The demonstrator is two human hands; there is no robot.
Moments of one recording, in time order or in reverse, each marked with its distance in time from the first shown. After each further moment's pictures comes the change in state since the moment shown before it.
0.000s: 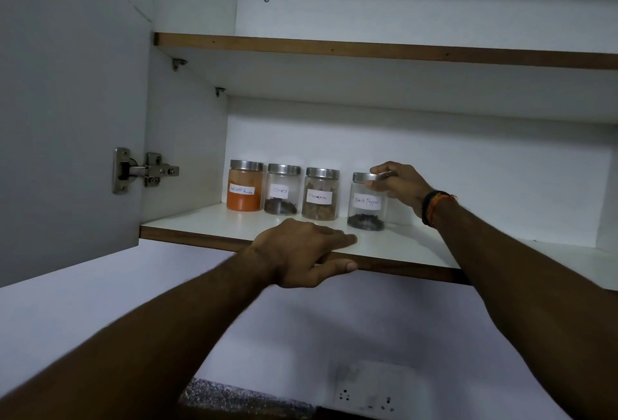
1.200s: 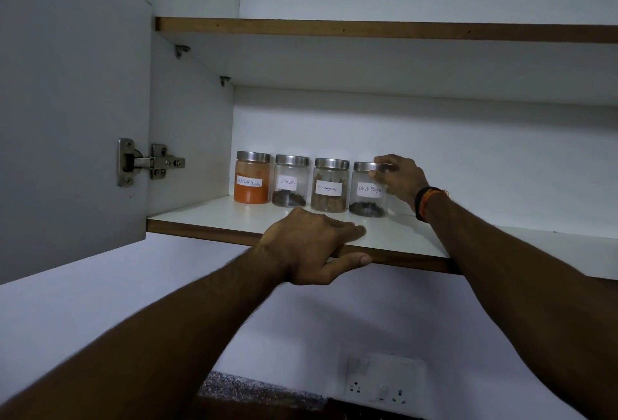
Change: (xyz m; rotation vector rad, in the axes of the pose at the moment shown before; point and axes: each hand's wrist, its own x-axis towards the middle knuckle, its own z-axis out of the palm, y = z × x) left_hand 0.001 -0.001 0.006 0.113 0.189 0.093; right_hand 0.012 0.011 0.029 -0.138 0.107 -0.020
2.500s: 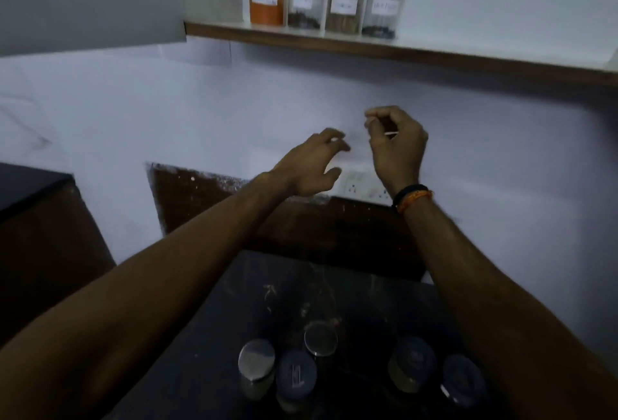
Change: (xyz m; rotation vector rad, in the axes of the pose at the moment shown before) left_hand -0.152 0.134 0.037 -0.447 -0.175 -0.360; right_hand -0.331 -0.021 0.066 0.193 0.328 -0.043
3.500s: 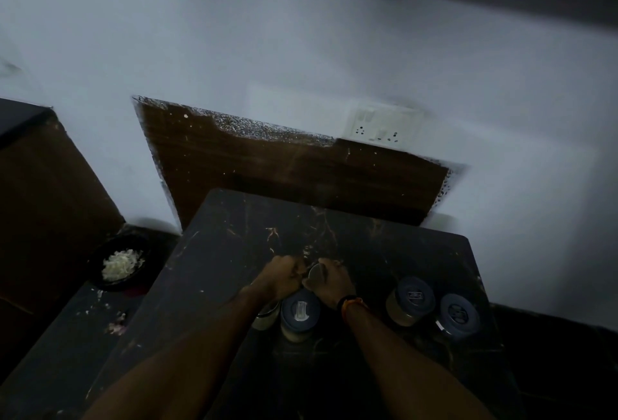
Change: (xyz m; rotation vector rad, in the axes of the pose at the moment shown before) left_hand -0.228 -0.024 0.231 -0.429 -0.534 -0.573; right_hand -0.322 0.151 0.034 -0.460 -0.988 0.837
